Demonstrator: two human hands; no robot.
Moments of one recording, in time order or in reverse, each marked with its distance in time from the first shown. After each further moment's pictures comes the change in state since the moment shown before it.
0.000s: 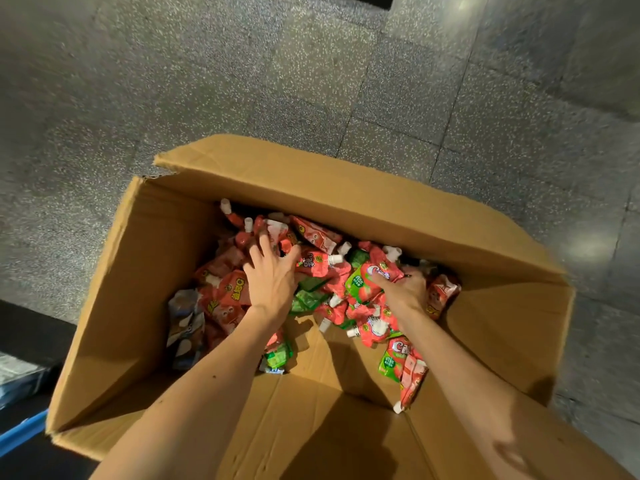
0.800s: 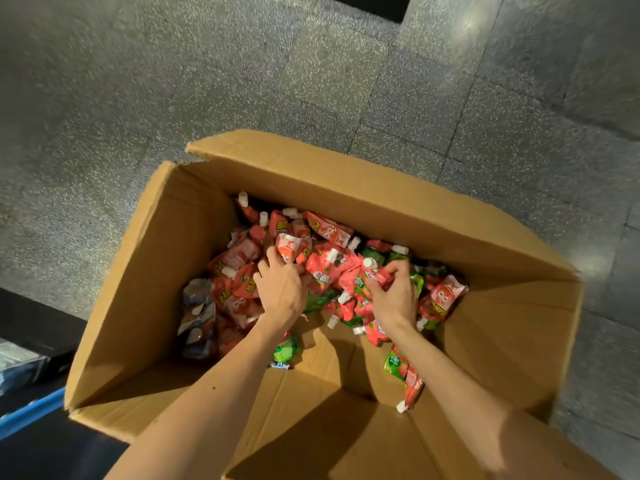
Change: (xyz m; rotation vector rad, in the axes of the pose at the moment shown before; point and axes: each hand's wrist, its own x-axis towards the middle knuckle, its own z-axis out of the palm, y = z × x) left_hand -0.019 -0.006 0.005 -0.232 -0.065 -0.134; right_hand -0.037 0.010 0.019 -0.279 -0.008 -0.414
